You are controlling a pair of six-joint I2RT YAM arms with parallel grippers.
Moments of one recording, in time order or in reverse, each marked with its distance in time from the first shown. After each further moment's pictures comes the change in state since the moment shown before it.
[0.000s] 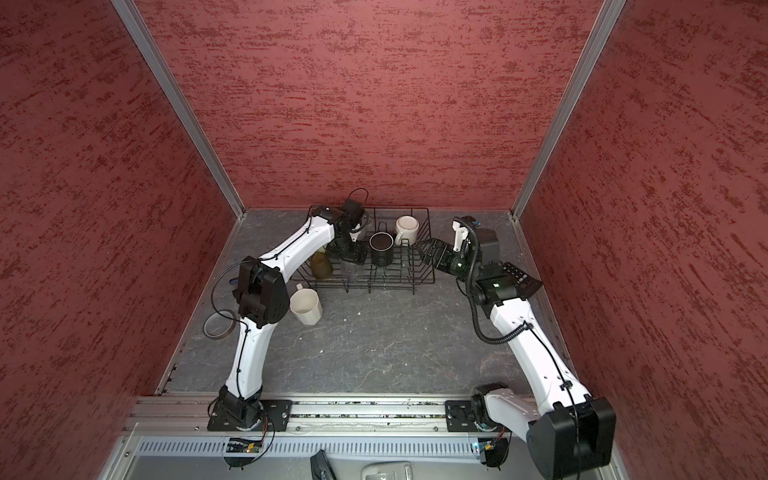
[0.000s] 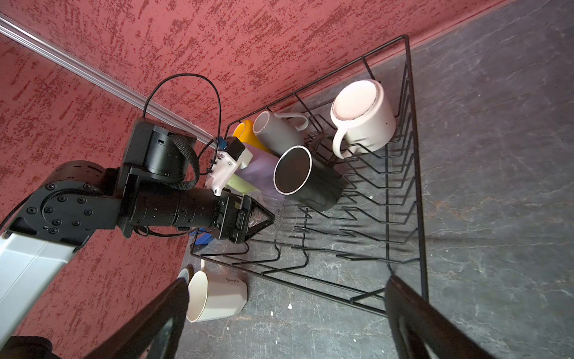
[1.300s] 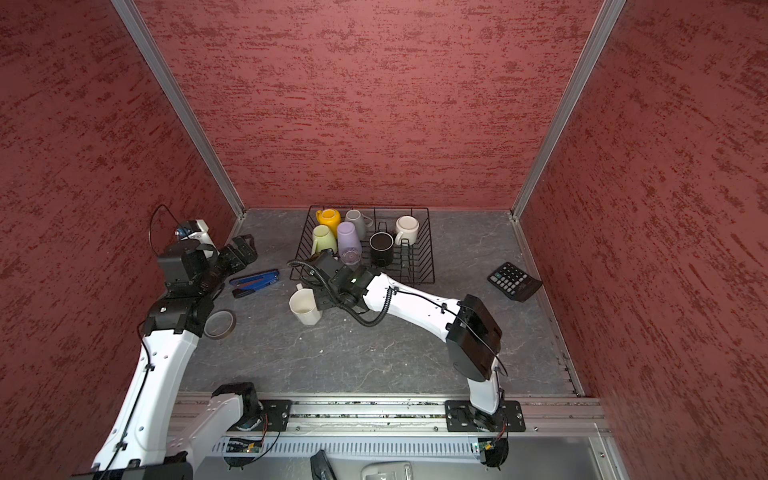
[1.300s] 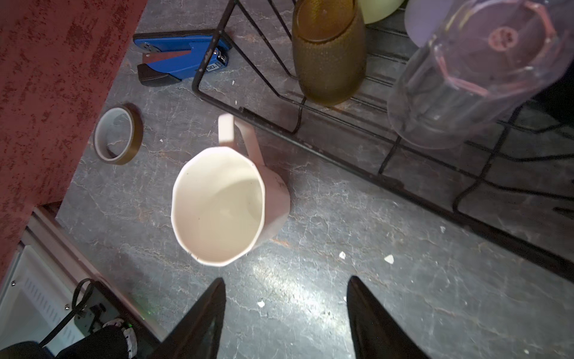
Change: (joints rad) left arm 0.612 -1.365 -1.155 0.777 0.053 -0.203; right arm 0.813 0.792 0.684 -0.365 0.475 -0.005
